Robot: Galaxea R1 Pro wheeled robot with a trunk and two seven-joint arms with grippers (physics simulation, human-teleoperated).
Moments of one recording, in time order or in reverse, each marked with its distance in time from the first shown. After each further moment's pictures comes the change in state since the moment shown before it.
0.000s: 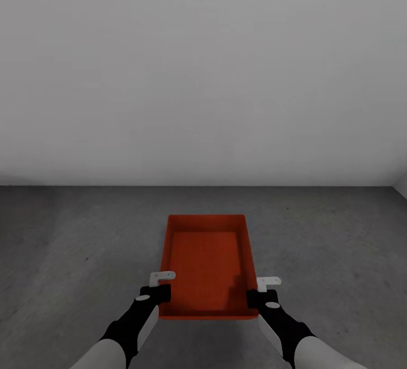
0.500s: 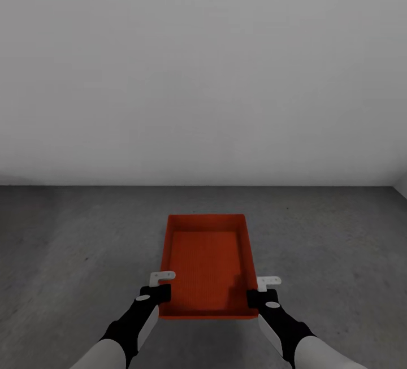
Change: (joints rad) left arm 0.000 -0.001 0.000 -0.001 0.003 -0.001 0.001; right arm 0.000 0.000 -0.001 -0.003 0.004 0.002 -0.001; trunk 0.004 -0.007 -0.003
